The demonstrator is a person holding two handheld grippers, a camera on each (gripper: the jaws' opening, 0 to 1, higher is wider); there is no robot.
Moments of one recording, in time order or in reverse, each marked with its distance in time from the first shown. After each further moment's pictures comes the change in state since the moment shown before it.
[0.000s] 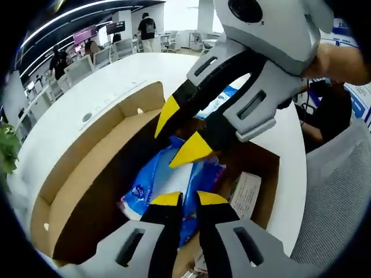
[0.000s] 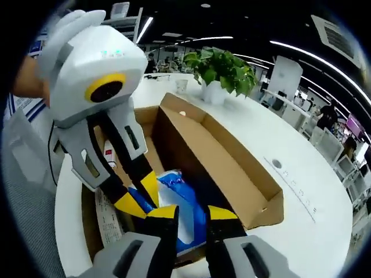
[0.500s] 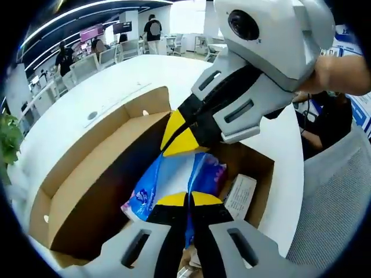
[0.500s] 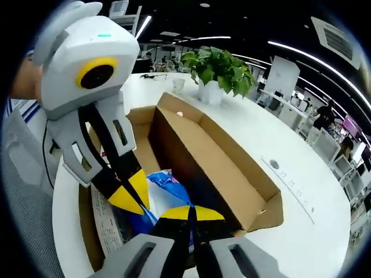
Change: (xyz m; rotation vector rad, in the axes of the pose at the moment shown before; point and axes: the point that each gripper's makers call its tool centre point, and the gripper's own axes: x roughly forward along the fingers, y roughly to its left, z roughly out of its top) left arm -0.017 0.000 0.005 -0.039 -0.040 0.019; right arm -0.005 -0.002 0.009 0.028 -0.021 -0.025
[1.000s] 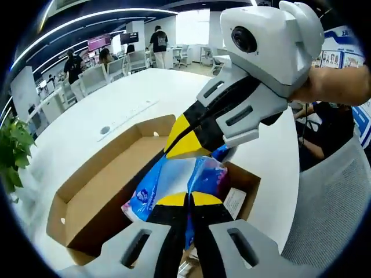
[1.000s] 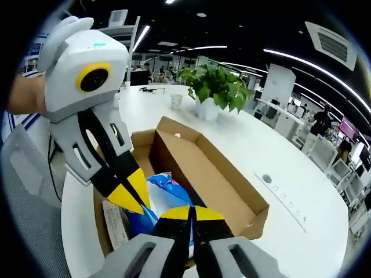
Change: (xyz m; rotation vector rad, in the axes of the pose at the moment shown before) left arm -0.041 0.000 0.033 -0.007 -0.097 0.054; right arm -0.034 -0.005 0.039 -0.005 -0.086 -0.008
